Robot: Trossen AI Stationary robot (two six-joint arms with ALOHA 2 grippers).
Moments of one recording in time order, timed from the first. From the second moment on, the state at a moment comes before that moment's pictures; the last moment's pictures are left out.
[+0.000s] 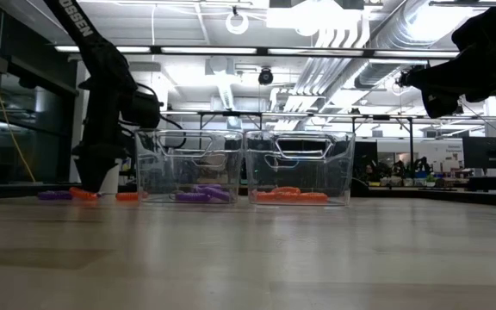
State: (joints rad) left arm 0.77 1.58 0.78 -0.78 -0.04 0.02; right arm -0.03 0.06 0.01 0.03 -0.03 0.10
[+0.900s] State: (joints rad) left arm 0.76 1.34 0.77 -0.87 -0.02 -0.01; right arm -0.03 0.06 0.01 0.03 -0.03 0.10
